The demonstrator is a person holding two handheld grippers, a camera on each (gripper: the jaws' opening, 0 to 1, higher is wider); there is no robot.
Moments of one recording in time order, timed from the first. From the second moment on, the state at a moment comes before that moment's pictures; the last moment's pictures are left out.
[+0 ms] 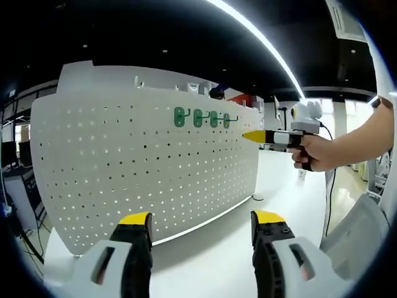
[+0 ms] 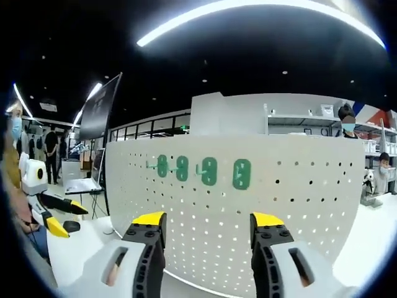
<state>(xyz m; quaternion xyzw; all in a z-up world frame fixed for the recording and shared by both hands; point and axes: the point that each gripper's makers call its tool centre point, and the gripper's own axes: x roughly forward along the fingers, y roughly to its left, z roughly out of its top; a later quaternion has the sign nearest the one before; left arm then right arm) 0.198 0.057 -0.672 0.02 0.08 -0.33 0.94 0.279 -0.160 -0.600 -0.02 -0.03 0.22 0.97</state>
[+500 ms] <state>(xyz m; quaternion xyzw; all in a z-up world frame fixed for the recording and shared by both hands) 0.197 0.057 -0.675 0.02 0.08 -0.33 0.94 0.251 -0.165 -0.617 -0.02 -0.02 0.23 0.97</state>
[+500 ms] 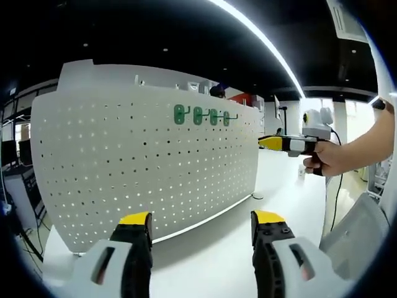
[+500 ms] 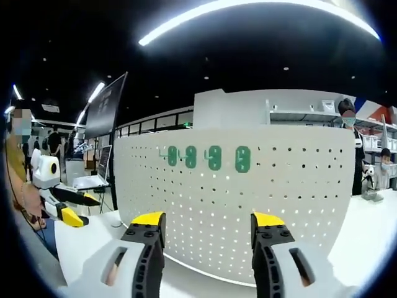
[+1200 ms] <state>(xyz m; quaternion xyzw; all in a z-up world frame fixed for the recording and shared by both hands) 0.189 0.062 -0.677 0.01 0.07 -0.33 0.94 0.221 -0.173 -0.647 0.00 0.01 0.23 0.97</state>
